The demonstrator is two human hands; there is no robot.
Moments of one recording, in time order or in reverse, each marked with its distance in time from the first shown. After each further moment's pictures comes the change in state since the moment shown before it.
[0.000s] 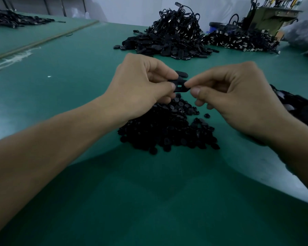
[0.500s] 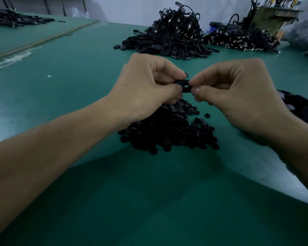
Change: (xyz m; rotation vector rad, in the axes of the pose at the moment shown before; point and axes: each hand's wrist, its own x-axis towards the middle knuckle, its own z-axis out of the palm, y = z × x) left_hand -0.003 0.006 0.005 0.017 -0.043 0.046; right_hand 0.000 -0.007 0.001 0.066 0.065 0.064
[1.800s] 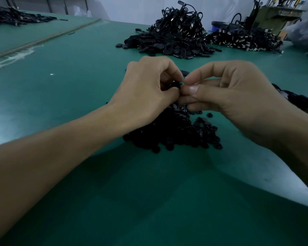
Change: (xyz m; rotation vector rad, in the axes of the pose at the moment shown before) left_hand -0.003 -0.006 0.000 0.375 0.095 0.154; right_hand -0.001 -0.012 0.008 0.351 -0.187 0.167
